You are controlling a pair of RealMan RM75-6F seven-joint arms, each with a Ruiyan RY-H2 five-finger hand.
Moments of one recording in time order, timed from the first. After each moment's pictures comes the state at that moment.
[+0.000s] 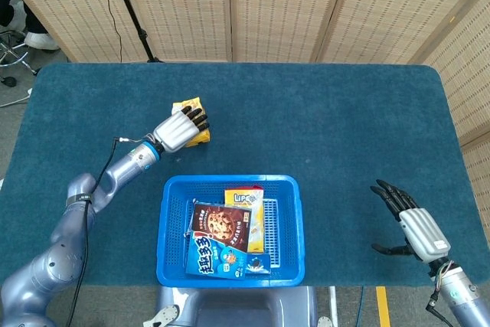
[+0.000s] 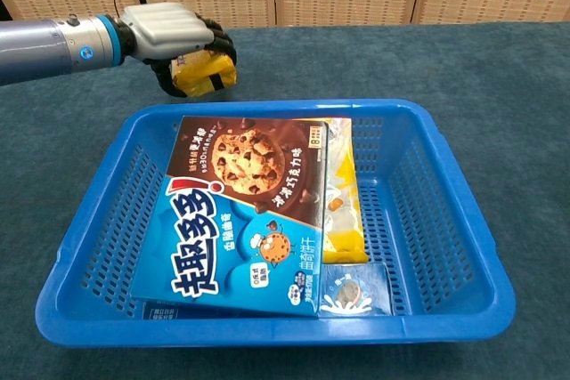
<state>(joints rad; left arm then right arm) -1.05 -1.90 0.12 -0.18 1.77 0.94 -0.49 0.25 -1.08 -0.07 -1.56 -1.67 1.35 0.43</state>
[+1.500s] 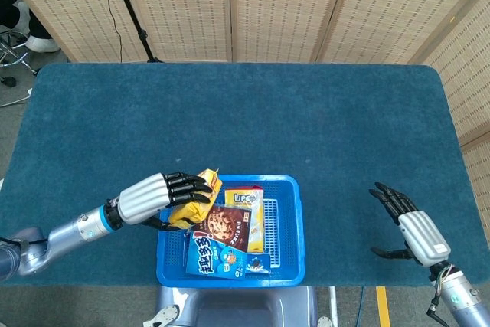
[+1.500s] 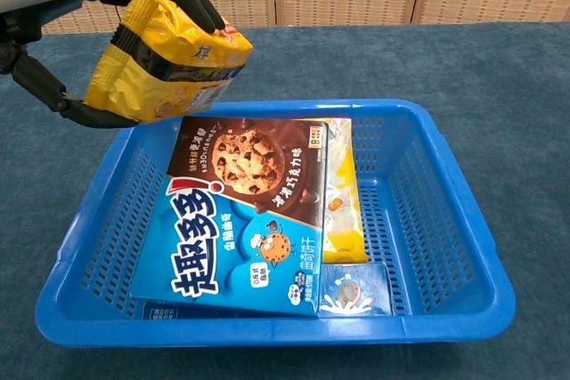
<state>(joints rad) -0.84 -1.38 0.21 -1.20 1.92 1.55 -0.65 0.24 -1.07 -0.07 -1.60 -1.69 1.36 0.40</state>
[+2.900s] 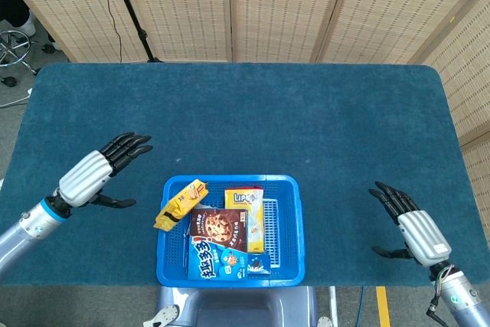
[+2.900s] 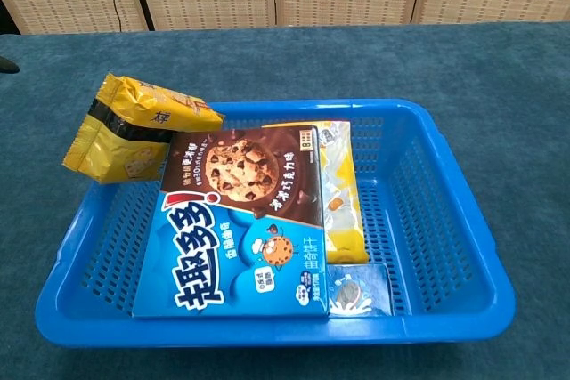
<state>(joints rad) -0.68 -1.14 0.18 -1.36 1.72 1.50 -0.60 0.23 -1.06 -0.06 -1.60 -1.69 1.37 0.33</state>
